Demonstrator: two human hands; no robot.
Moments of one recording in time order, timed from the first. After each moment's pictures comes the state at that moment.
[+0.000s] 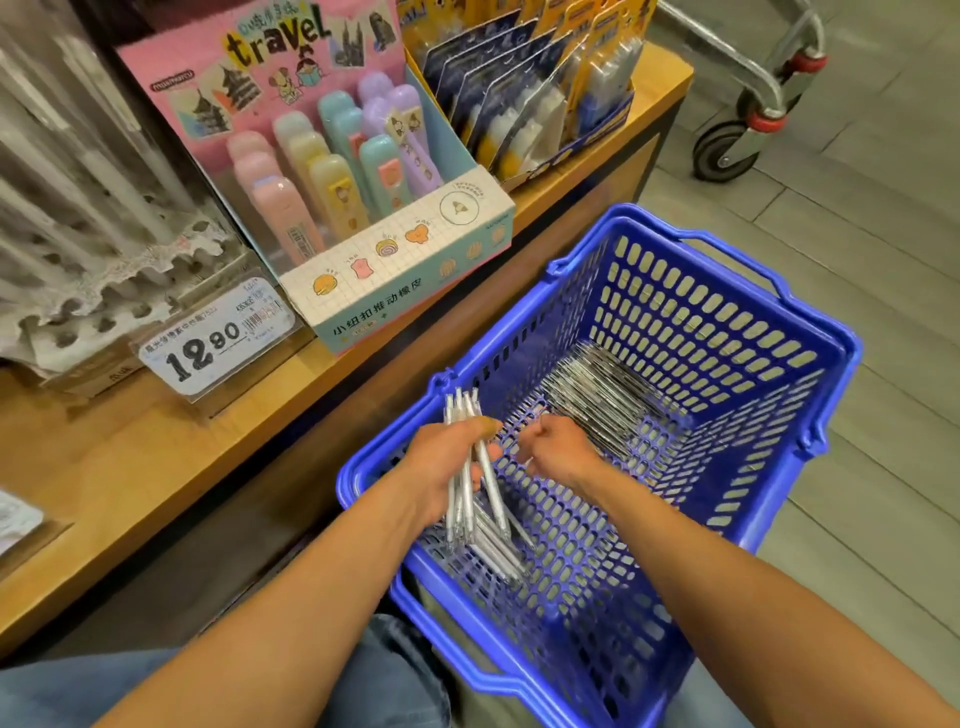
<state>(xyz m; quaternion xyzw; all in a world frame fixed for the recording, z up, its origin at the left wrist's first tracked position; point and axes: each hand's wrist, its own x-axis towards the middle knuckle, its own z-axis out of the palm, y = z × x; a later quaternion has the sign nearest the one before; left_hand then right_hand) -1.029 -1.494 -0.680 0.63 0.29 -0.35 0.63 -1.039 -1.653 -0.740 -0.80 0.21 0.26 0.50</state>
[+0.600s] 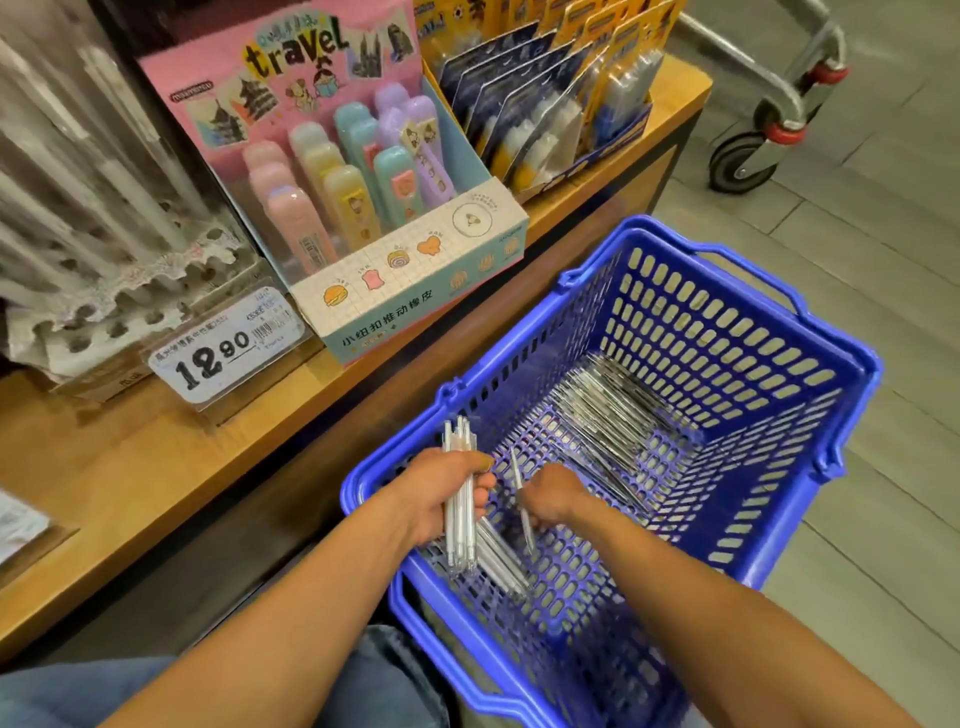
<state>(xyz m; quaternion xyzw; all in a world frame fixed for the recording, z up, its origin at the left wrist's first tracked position) -1.033 -1.482 -0.697 0.60 0.30 -0.41 0.62 -1.049 -1.641 -0.786 -0.83 0.20 0.39 0.34</state>
